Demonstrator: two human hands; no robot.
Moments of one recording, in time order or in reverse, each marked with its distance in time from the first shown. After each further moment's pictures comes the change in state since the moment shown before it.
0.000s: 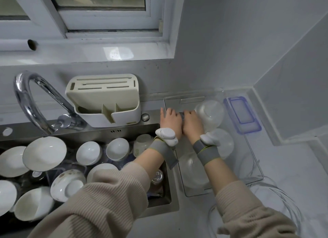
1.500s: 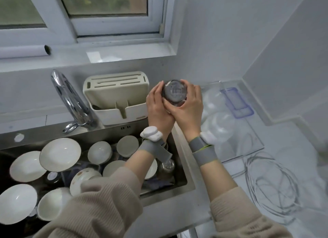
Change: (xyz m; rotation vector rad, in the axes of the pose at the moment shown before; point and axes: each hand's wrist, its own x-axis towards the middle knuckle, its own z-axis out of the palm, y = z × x) left_hand -0.083 -0.063 -0.035 -0.902 0.868 0.114; right_hand -0.095 -0.100 -0.040 0.565 0.801 -0.155
